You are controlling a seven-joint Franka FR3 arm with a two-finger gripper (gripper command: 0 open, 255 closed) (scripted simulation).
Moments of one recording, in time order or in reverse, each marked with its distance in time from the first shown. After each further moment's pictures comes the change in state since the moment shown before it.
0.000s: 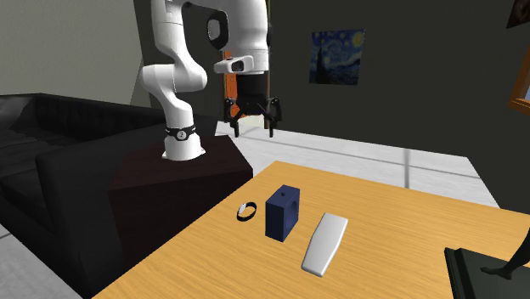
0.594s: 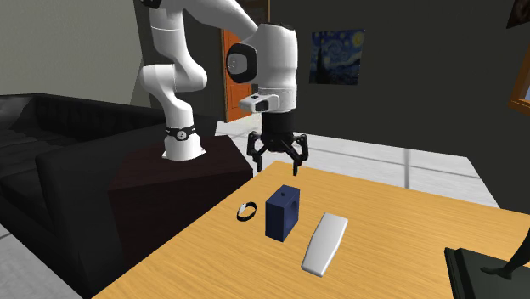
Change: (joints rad) arm 0.074 0.390 -0.043 0.261 -0.243 0.087 0.351
